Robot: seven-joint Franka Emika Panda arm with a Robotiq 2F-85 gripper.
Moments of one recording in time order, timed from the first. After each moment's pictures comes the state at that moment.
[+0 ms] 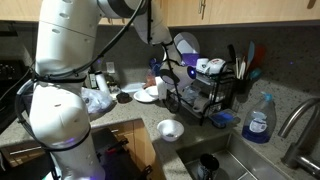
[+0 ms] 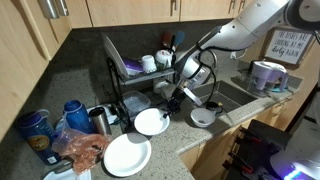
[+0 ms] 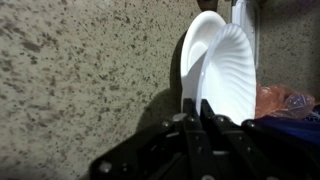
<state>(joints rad) -0.06 0.32 0.15 -2.22 1.19 2.31 -0.55</state>
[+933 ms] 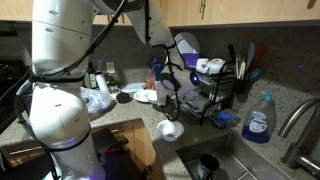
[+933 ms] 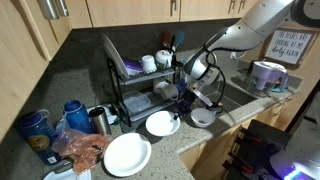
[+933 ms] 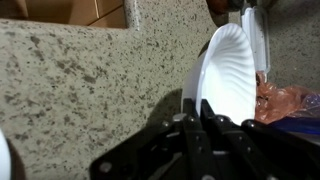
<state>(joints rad) -0.06 0.27 0.06 -2.33 1.18 2.25 -0.55</state>
